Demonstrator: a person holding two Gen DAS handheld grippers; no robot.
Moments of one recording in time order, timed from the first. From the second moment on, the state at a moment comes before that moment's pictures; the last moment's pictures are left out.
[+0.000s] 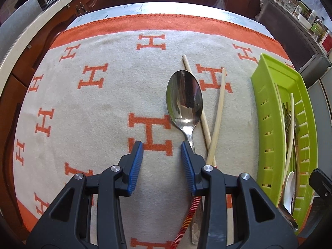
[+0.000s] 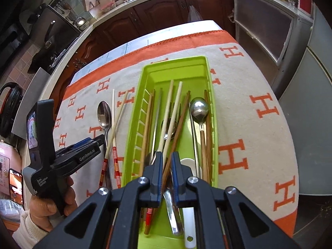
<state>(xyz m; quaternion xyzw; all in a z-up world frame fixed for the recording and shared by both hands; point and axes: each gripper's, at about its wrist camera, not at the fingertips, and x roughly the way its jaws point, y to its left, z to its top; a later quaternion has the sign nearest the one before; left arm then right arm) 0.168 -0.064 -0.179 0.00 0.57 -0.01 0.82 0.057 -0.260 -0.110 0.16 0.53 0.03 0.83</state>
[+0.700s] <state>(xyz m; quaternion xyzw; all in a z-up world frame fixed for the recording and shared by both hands) 0.161 -0.066 -0.176 -0.04 0.56 -0.04 0.83 0.044 -0.252 -0.112 0.18 0.51 0.05 0.84</state>
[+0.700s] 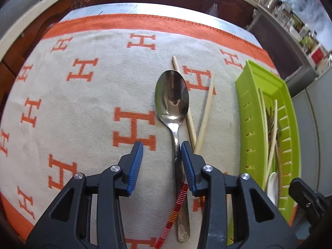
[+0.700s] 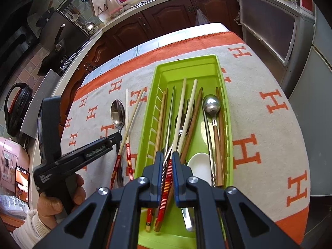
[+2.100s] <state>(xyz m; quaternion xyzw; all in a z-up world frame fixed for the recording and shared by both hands) 0.112 0.044 -0.172 -0.14 0.55 -0.08 0.82 0.135 -0.112 -0.163 0.04 0.61 0.06 0.79</state>
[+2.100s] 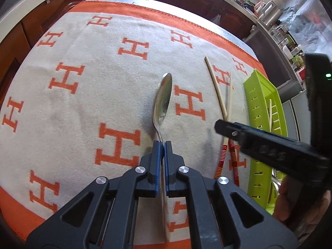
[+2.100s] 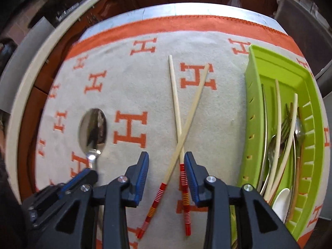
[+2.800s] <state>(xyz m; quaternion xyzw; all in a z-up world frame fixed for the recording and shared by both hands) 0.105 0.040 -0.156 -0.14 0.53 -0.09 0.83 0.096 -0.157 -0.133 0.12 0.56 0.11 0.81</state>
